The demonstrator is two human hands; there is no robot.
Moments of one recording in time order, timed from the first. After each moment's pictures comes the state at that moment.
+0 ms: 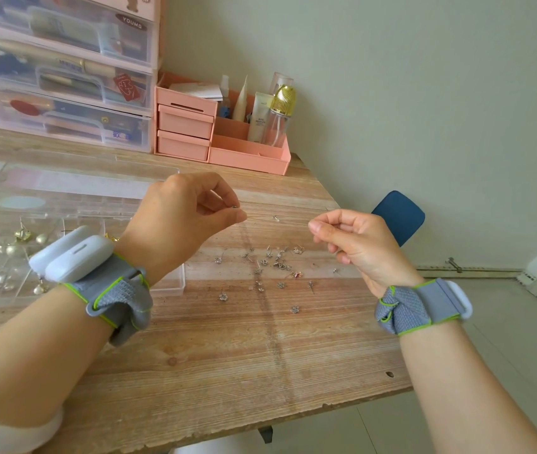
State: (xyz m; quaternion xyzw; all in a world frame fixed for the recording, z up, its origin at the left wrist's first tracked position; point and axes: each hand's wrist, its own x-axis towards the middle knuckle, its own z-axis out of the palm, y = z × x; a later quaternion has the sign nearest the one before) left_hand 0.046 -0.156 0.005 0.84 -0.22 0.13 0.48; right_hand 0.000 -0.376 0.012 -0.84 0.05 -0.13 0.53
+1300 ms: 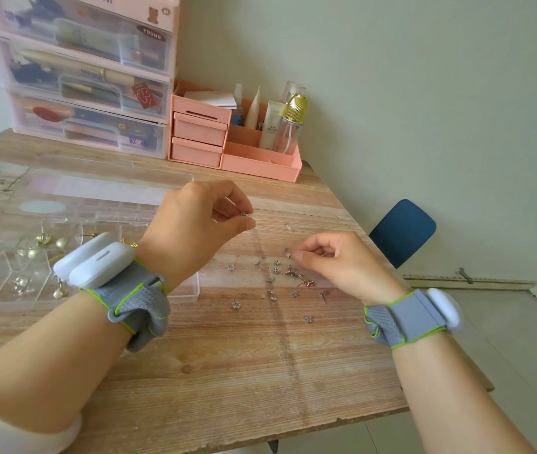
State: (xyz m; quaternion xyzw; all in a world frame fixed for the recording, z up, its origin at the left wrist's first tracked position) left_hand 0.048 -0.154 0.005 0.83 -0.22 0.13 0.49; right_hand 0.017 -0.362 -0.007 -0.92 0.00 -0.06 0.38
